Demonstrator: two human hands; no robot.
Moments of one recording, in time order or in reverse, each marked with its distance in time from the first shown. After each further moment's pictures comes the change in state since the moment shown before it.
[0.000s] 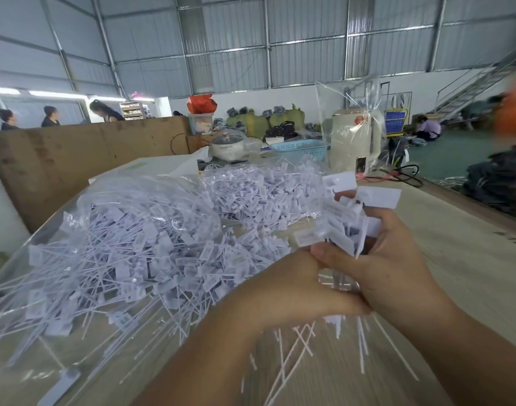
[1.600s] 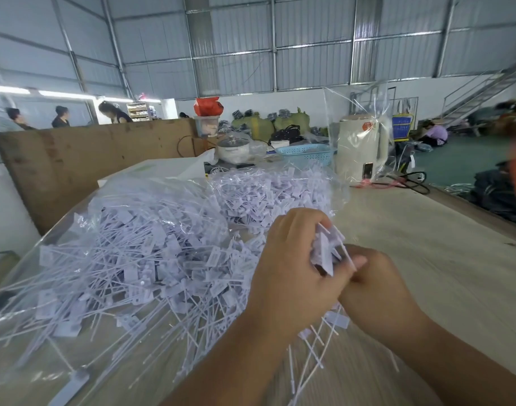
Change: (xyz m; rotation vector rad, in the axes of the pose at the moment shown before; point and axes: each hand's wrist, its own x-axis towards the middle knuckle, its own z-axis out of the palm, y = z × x) left_hand 0.010 -0.016 0.009 0.298 0.875 0.470; right_hand -0.003 0.017 0.004 -0.670 -0.245 0.024
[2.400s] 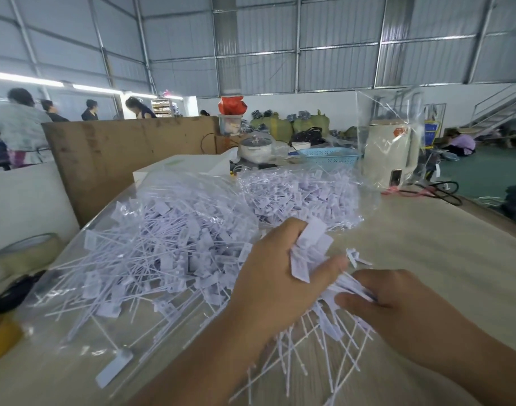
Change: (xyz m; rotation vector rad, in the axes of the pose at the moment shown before) left_hand -0.010 -0.022 -0.062 -0.102 -0.171 -0.308; right_hand 0.000 -0.009 -0.001 -0.337 -0.213 -0.108
